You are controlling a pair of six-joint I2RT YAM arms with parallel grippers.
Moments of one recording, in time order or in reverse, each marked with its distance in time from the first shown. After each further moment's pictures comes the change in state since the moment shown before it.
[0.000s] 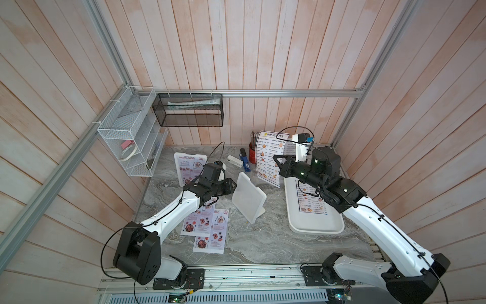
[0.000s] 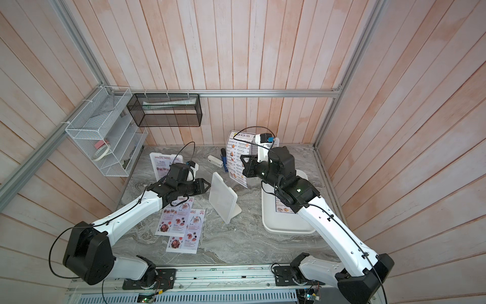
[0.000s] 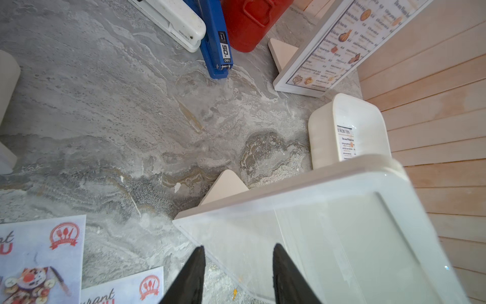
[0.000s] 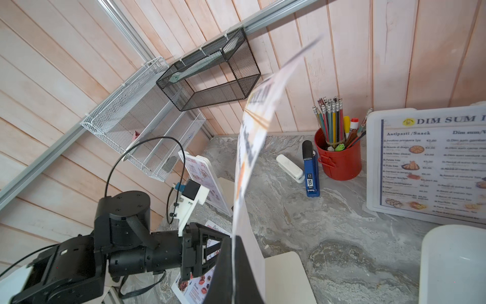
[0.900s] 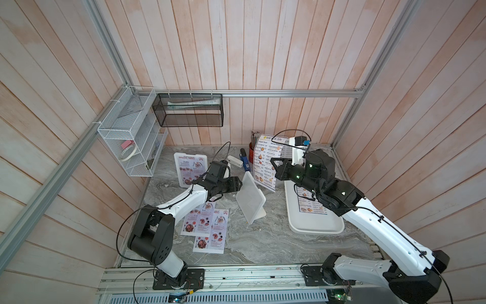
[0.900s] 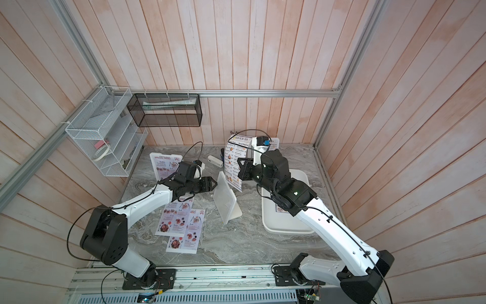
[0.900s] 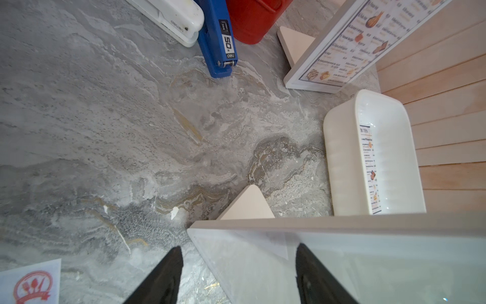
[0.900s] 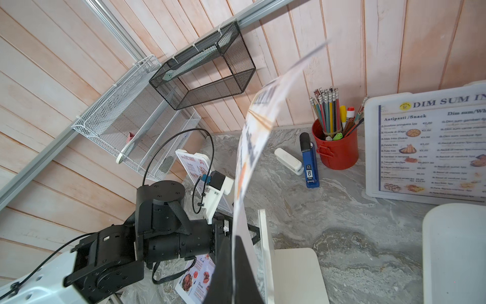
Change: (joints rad) left arm 0.000 0.147 0.053 0.048 -0.008 0.035; right arm 0.091 -0.004 0.016 -0.053 0.123 0.053
